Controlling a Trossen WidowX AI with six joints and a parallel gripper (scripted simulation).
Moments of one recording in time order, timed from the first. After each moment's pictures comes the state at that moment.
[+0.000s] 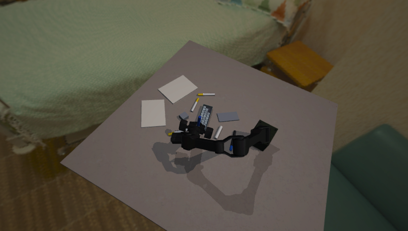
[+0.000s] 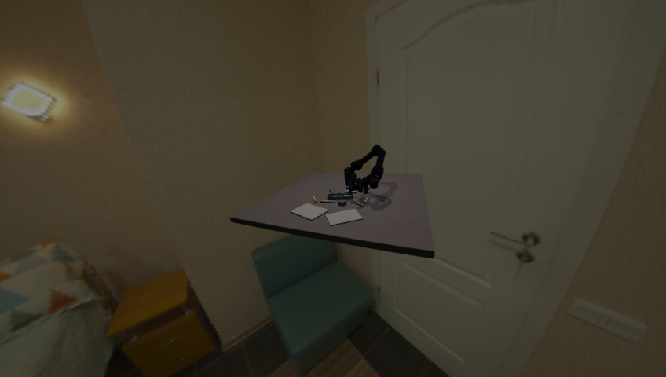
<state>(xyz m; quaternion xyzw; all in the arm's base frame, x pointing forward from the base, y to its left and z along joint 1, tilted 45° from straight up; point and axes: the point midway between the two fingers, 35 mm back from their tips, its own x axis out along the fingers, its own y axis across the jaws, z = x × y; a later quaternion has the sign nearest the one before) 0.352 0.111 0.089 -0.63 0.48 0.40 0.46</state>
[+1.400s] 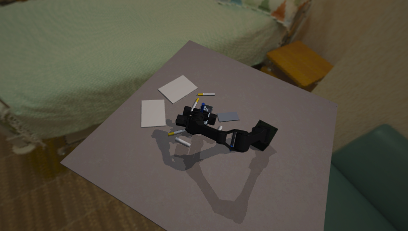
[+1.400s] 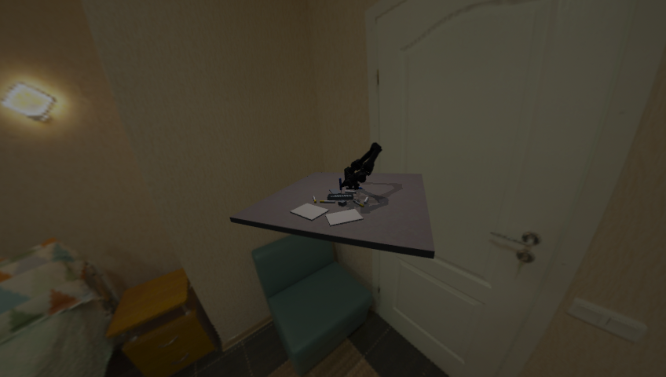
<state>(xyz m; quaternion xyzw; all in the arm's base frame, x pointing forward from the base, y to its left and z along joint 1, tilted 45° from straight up) 0.369 0.038 0.063 -0.63 0.48 0.39 0.46</state>
